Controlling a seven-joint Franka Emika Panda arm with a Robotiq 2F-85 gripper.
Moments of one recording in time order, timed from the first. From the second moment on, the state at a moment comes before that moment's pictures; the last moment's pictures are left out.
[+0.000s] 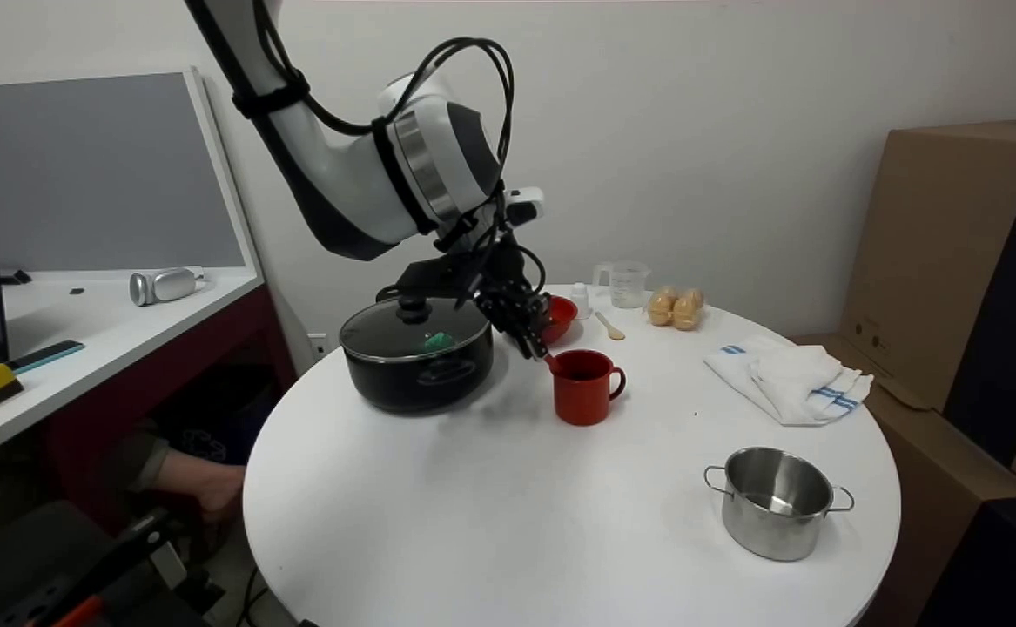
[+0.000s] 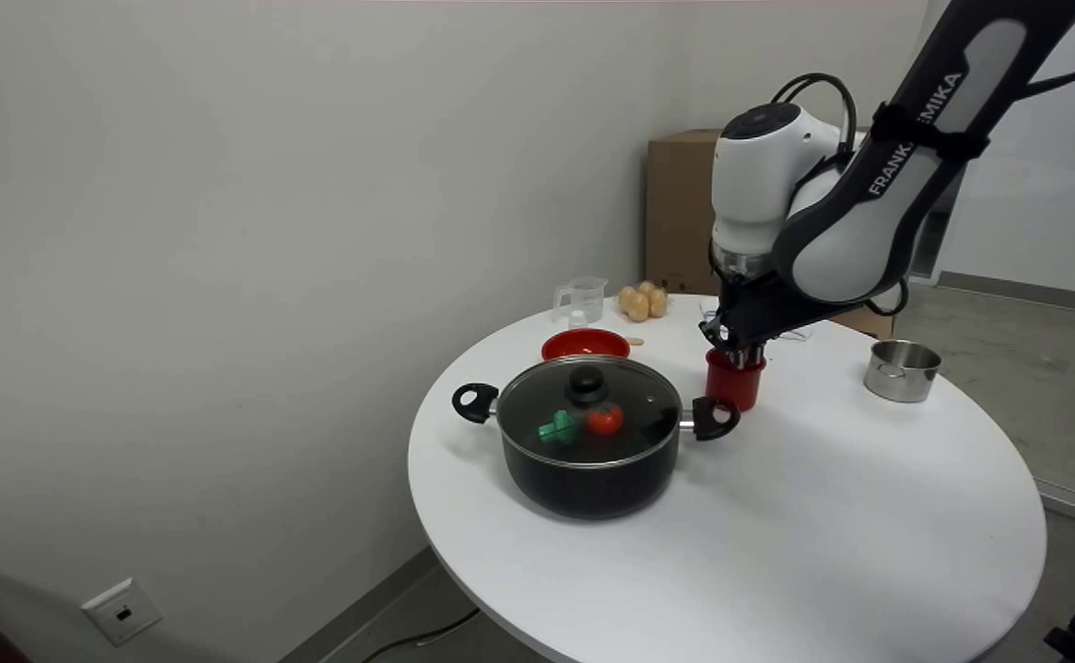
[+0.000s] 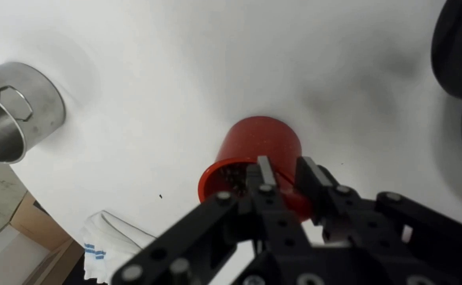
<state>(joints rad) -0.07 0.52 -0.05 -2.13 -0.80 2.80 0.88</state>
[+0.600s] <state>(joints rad) -0.08 0.51 -0.04 -2.13 -0.79 2.85 0.88</state>
